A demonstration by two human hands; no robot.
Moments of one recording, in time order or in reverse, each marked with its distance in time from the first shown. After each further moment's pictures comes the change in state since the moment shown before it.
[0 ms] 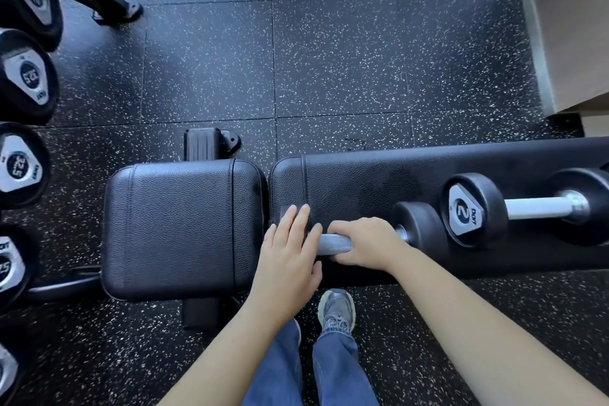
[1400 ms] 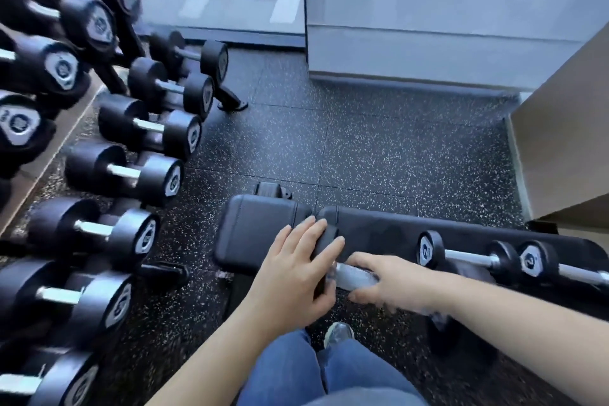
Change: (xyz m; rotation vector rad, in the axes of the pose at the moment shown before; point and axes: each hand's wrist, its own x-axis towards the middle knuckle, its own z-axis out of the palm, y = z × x) left_hand -0.141 0.119 -0.295 0.087 0.284 0.045; right_hand -0.248 -0.187 -0.199 0.319 -0.248 -0.044
